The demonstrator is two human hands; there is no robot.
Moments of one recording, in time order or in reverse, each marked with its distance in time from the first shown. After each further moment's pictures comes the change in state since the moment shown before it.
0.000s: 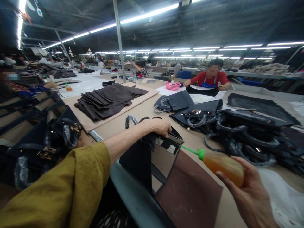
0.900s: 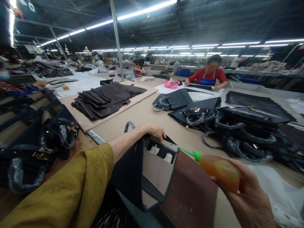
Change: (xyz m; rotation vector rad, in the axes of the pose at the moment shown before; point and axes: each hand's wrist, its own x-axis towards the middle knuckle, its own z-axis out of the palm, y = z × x) left_hand 0.021 -0.017 0.038 -0.246 -0.206 -0.025; right_hand -0.014 0.005 -0.003 -0.075 -0.049 -0.227
